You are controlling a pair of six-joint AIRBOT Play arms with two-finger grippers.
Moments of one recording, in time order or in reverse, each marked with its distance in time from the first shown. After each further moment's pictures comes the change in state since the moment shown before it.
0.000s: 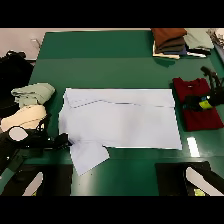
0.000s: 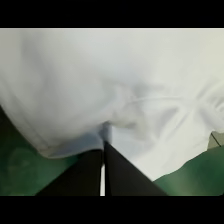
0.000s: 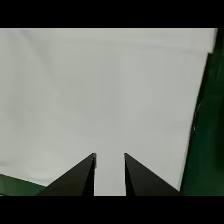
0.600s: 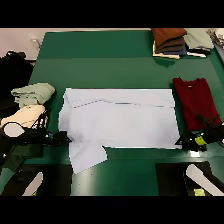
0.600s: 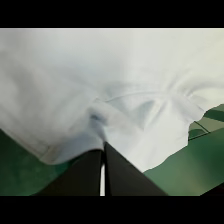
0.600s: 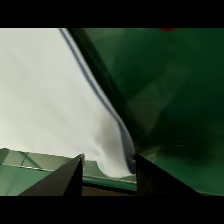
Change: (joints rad) left arm 0.000 0.001 0.071 -0.003 -0.030 0.074; right arm -0.321 -0.016 -0.518 -0.024 -0.020 -0.058
